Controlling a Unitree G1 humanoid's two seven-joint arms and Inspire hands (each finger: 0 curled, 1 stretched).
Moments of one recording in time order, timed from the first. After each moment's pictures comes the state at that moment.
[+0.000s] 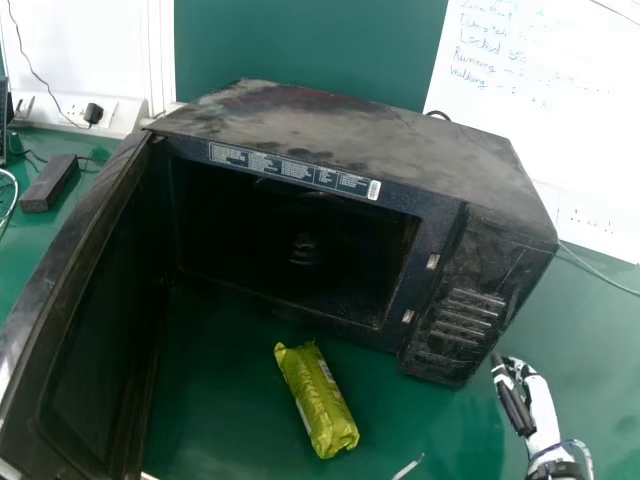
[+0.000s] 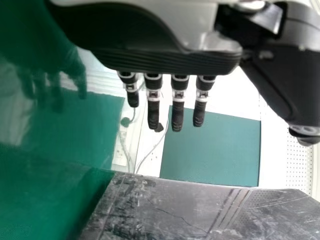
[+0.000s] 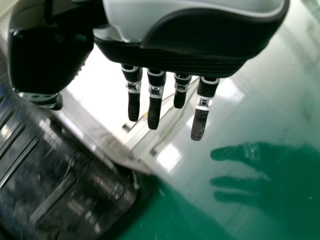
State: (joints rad) left arm -0.49 0.43 0.45 1.04 -0.41 -0.55 -0.73; right arm 0.23 -0.48 -0.35 -0.49 -0.26 0.42 0.19
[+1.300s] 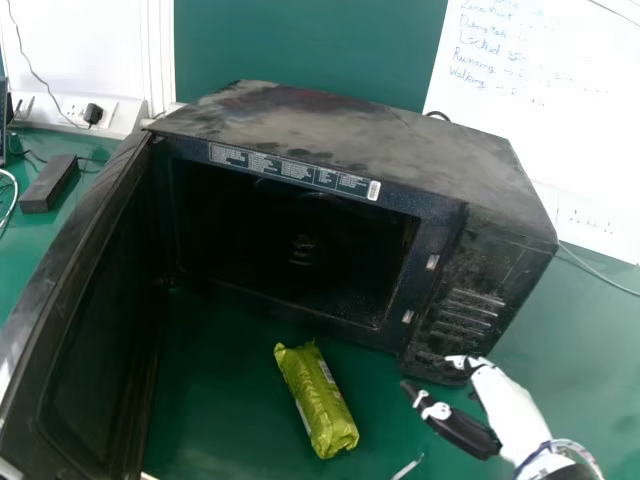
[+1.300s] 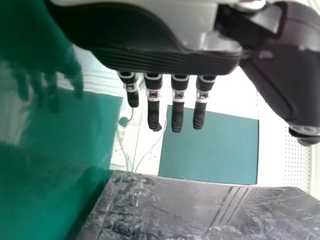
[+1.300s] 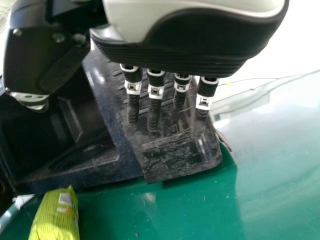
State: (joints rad) left arm -0.48 0.43 0.44 1.02 -0.41 -0.56 -0.73; right arm 0.31 -0.64 -0.19 -1.04 -0.69 0.64 0.60
